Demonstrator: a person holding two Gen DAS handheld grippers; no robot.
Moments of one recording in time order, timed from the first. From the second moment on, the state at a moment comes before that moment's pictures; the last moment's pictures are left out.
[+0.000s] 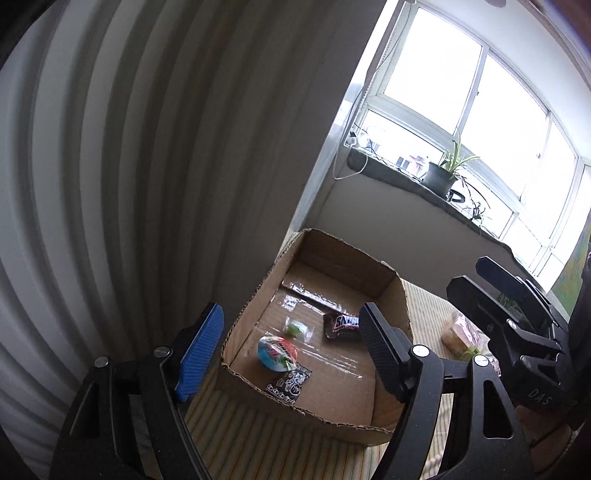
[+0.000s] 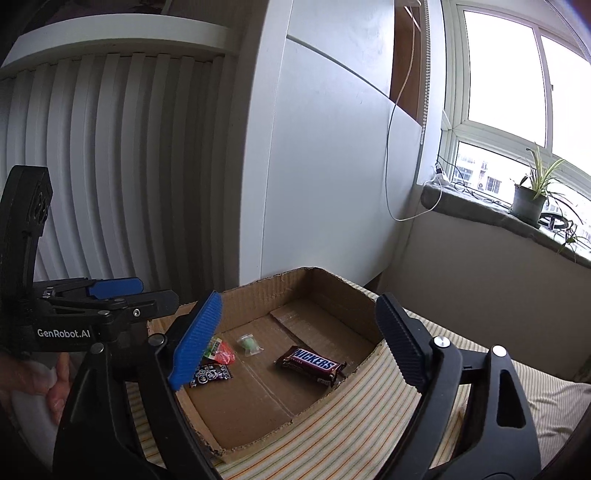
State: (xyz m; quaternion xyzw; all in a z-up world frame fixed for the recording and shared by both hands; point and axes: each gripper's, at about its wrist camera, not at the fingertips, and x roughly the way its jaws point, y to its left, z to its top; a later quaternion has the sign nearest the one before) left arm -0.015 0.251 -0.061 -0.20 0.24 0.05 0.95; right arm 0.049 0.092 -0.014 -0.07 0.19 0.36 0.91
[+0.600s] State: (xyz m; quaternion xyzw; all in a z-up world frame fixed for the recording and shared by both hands) left arm -0.014 0.174 -0.026 -0.13 0.25 0.02 0.96; right arm 0.026 -0.032 -0.027 -0.01 0.20 0.28 0.94
